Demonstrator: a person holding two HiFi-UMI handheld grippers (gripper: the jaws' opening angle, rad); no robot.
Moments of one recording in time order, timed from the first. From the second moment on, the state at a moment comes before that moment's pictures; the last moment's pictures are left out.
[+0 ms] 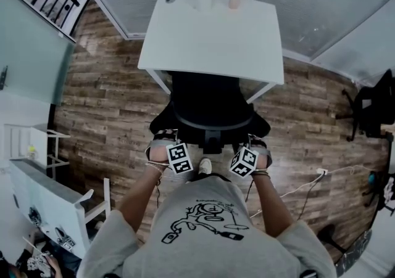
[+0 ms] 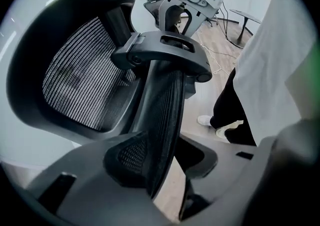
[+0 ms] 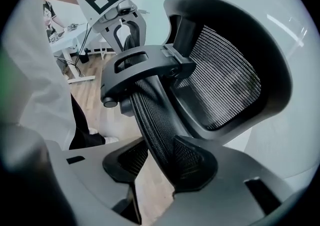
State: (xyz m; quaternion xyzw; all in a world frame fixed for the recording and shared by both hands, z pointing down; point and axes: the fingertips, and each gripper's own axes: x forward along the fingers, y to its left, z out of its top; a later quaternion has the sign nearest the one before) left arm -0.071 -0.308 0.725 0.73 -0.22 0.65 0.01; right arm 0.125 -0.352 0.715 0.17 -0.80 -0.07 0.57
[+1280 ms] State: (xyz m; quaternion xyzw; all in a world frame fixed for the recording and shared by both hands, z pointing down) left arm -0.088 -0.316 0.706 0.73 -0.31 0.62 0.01; right arm 0.110 -0.353 0.692 0.20 -0.82 -0.05 0.54
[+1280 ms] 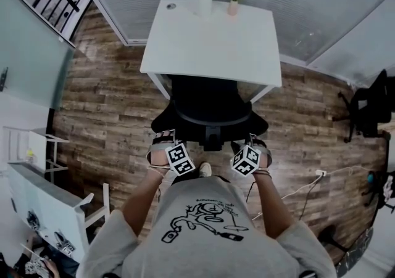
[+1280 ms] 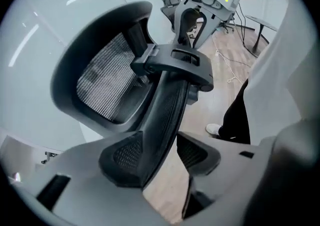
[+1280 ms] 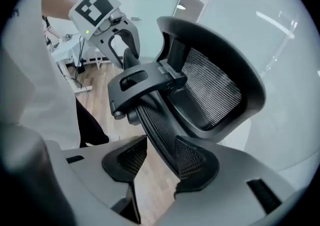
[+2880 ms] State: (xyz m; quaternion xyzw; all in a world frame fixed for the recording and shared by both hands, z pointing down) left arm -0.045 -0.295 0.448 0.88 -0.44 0.02 0.16; right arm 0.014 -0.292 0.434 0.30 -0.95 0.11 0.07
